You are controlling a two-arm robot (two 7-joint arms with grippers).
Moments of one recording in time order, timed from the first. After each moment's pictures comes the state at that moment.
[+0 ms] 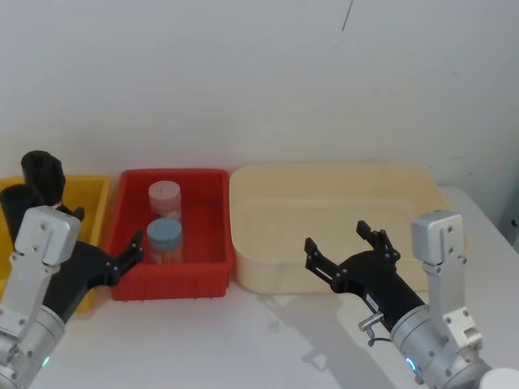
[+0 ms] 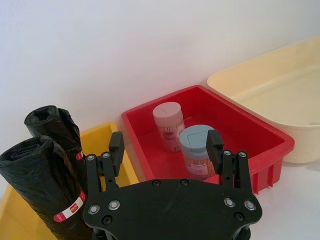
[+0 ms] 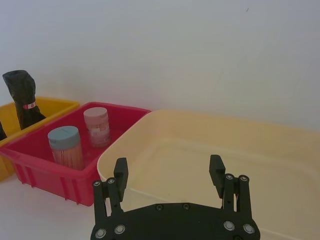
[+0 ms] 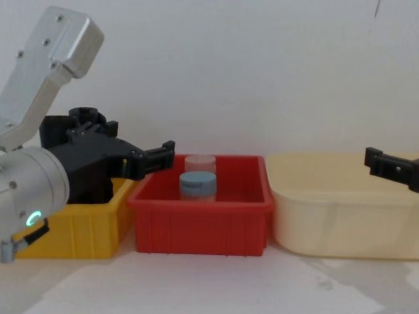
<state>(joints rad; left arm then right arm) -0.24 0.38 0.45 -1.63 -0.20 0.01 -0.01 -0.01 0.34 -0.23 -1.77 0.29 0.03 0.07</state>
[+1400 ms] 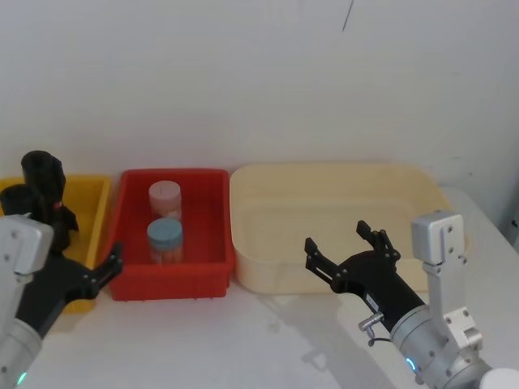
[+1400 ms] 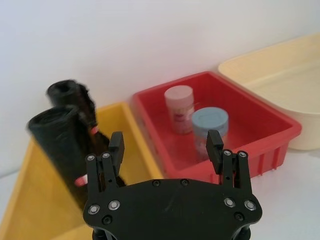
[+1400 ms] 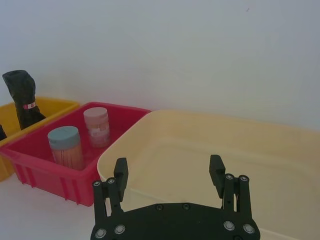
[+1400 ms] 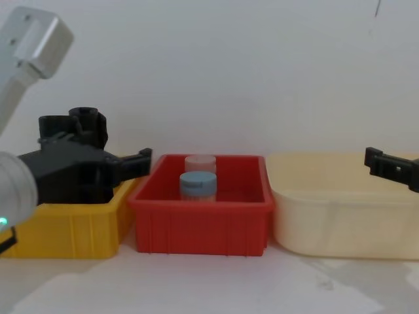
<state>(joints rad) -0.16 0.41 0.40 -1.71 -0.24 0.08 0.00 -0.01 0.34 -0.23 -1.77 0.29 0.03 0.07</state>
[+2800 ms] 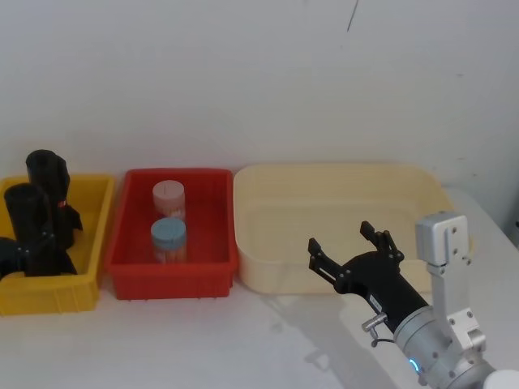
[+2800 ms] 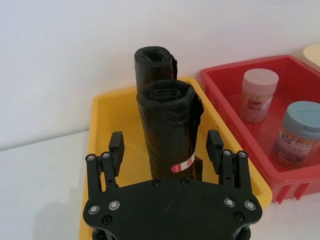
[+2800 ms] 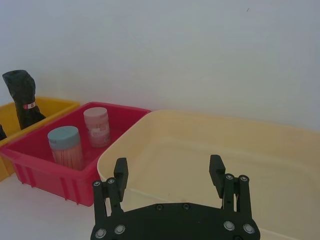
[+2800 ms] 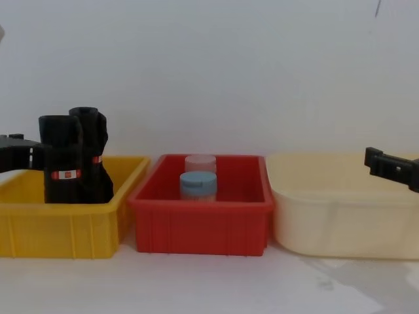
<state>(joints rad) -0.24 0.41 0.25 -1.62 -0.33 0.26 -0.01 -0.01 0.34 -0.23 -1.77 0.29 0.03 0.07</state>
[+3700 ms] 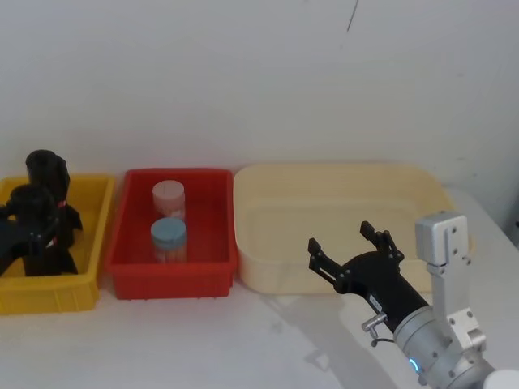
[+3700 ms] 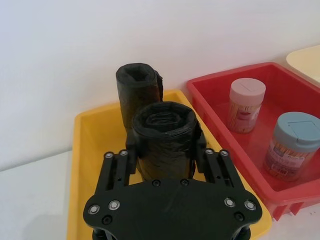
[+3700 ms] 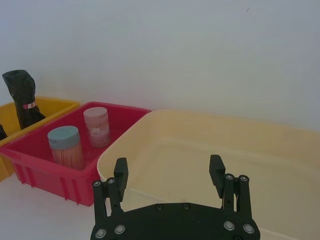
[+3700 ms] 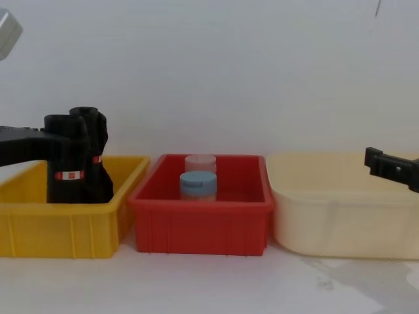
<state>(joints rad) -0.34 0.40 0.28 -1.51 -0.33 0.22 -0.13 -0.01 0.34 -0.23 -1.77 0.29 0.03 0.07</state>
